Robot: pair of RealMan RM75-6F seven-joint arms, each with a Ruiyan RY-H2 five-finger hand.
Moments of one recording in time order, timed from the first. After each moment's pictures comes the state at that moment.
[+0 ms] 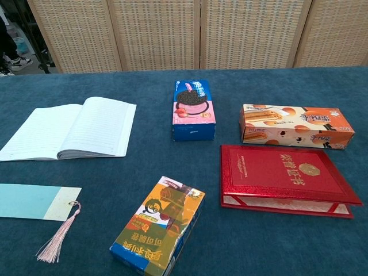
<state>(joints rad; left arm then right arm) -0.11 -1.12 -0.03 -1.63 1.48 1.44 0.12 0.07 -1.14 0.06 -1.62 -1.49 1.48 -0.13</state>
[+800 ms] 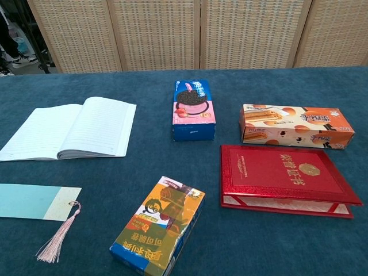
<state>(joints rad) -0.27 -1.01 -0.02 -1.81 1.33 1.07 0.11 0.07 -1.14 0.06 -1.62 -1.49 1.48 -0.12</state>
